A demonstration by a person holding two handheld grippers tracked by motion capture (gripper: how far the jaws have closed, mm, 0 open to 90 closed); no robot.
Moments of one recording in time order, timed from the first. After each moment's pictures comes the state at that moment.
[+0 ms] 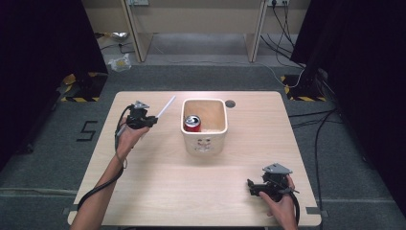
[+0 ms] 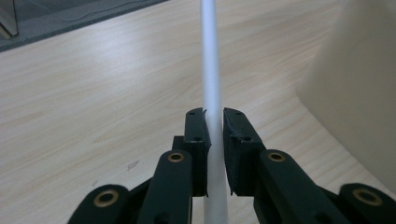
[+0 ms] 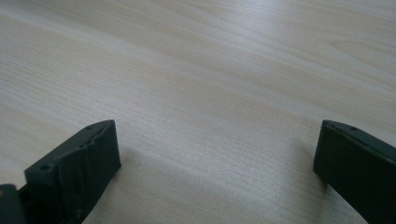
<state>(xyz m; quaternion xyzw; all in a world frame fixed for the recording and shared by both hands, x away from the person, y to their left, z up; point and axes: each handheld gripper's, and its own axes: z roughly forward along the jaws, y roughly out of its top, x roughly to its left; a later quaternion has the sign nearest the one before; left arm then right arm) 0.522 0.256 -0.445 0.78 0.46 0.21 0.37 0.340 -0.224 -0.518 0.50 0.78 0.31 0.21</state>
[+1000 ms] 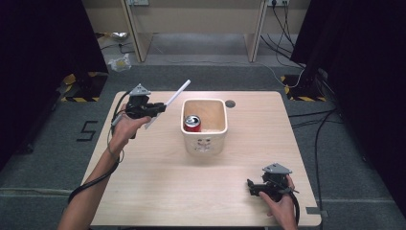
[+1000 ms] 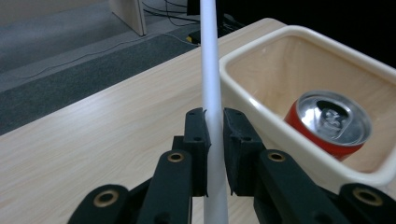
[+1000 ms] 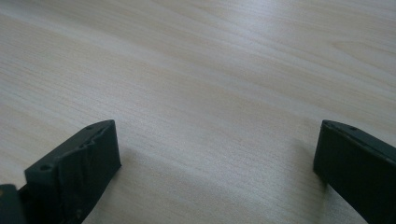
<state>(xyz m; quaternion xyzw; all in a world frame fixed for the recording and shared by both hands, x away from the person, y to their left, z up) 0.496 0.225 -0.356 0.79 0.38 0.18 0.45 0.340 -0.223 -0.518 0.50 0.78 0.31 0.21</state>
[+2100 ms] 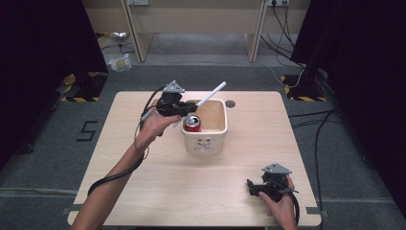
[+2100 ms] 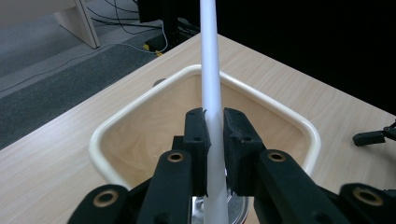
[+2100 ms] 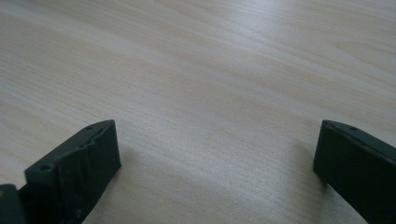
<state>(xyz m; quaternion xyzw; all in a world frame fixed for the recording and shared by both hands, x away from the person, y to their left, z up) 0.492 0.129 -0.337 0.81 0.32 0.14 0.46 0.339 -0.222 -0.518 0.50 0.78 0.31 0.21</state>
